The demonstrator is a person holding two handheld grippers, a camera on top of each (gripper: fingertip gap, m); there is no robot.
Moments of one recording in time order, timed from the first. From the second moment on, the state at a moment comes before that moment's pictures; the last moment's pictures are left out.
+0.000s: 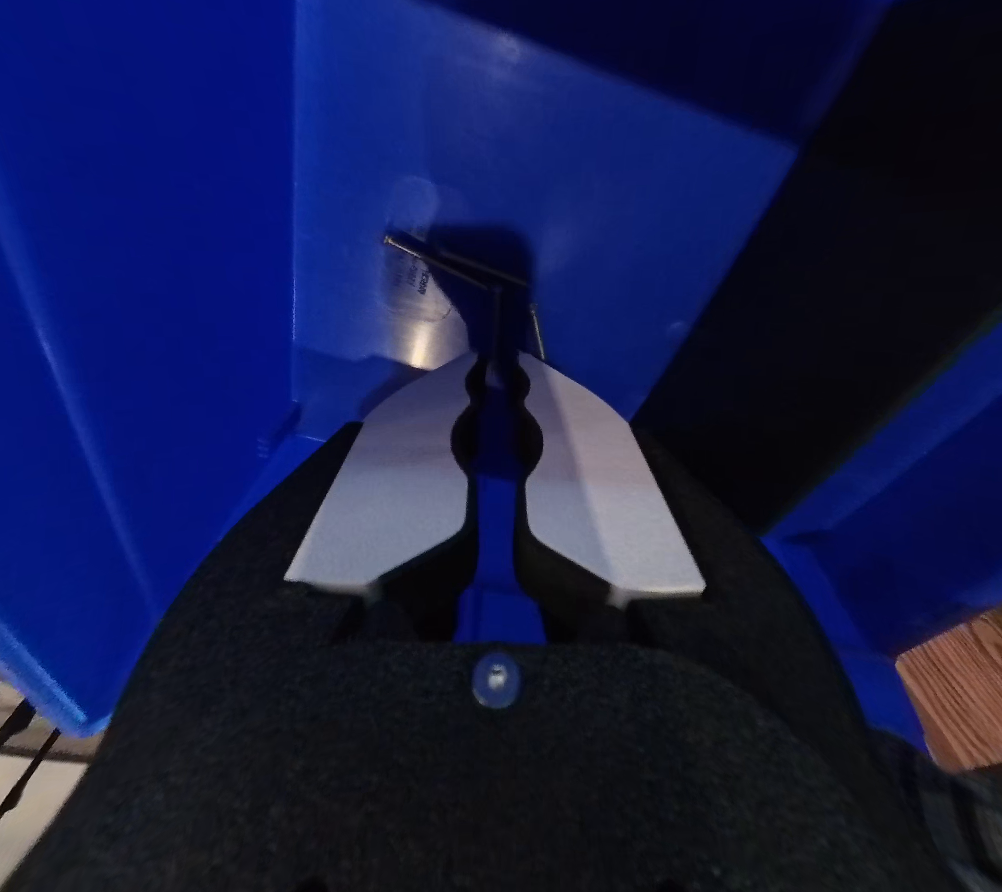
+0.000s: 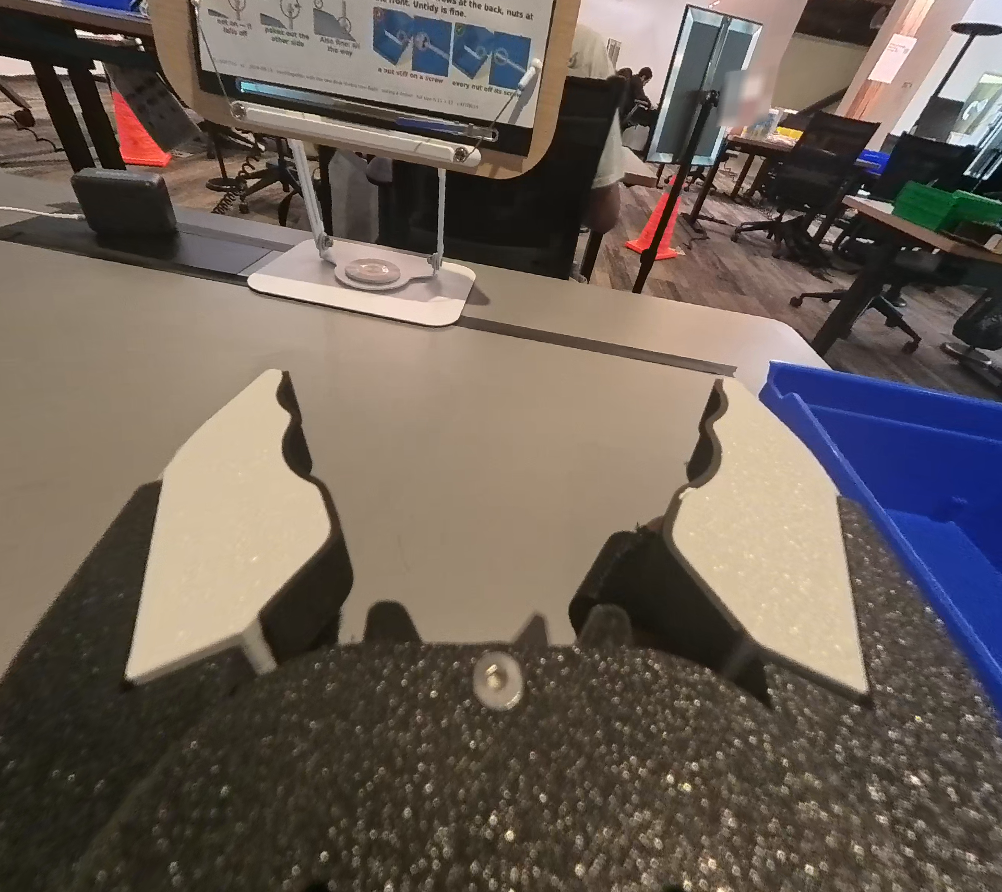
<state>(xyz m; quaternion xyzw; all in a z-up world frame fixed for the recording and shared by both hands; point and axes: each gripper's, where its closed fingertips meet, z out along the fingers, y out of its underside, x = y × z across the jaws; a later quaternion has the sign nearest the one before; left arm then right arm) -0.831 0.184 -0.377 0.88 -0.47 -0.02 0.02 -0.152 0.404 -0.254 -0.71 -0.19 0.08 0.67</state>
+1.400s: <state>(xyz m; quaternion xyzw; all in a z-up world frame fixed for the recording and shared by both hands) -0.771 0.190 -0.244 0.91 -0.40 -0.06 -0.11 -0.144 0.387 -0.226 -0.69 -0.18 0.11 0.70</state>
